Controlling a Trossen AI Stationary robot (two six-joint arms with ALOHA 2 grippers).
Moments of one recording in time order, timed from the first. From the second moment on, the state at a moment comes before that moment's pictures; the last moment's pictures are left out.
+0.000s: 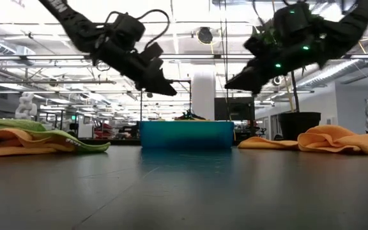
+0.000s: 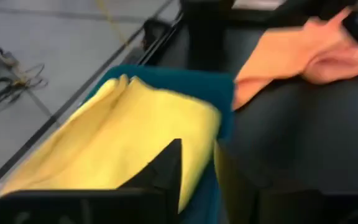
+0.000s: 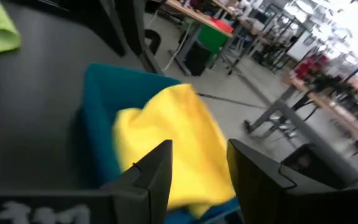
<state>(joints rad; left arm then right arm) 0.41 1.57 0.82 0.32 0.05 0.11 -0.31 1.30 0.42 0.66 0.31 -0.45</state>
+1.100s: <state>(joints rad) 0.14 1.50 0.42 0.98 -0.16 0.07 -0.32 1.17 0.32 0.12 0.31 0.03</state>
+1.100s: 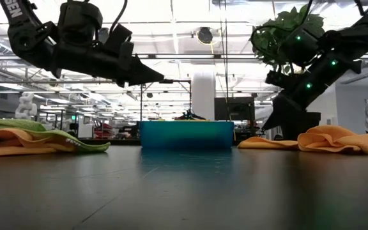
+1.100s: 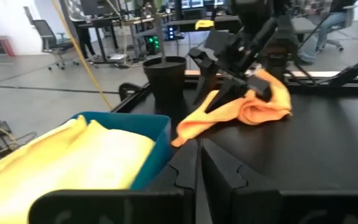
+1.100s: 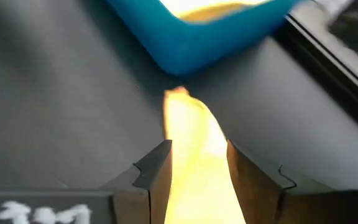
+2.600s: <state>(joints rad) 0.19 1.50 0.42 1.00 -0.12 0.04 -0.47 1.42 0.46 0.11 0.23 -0.10</state>
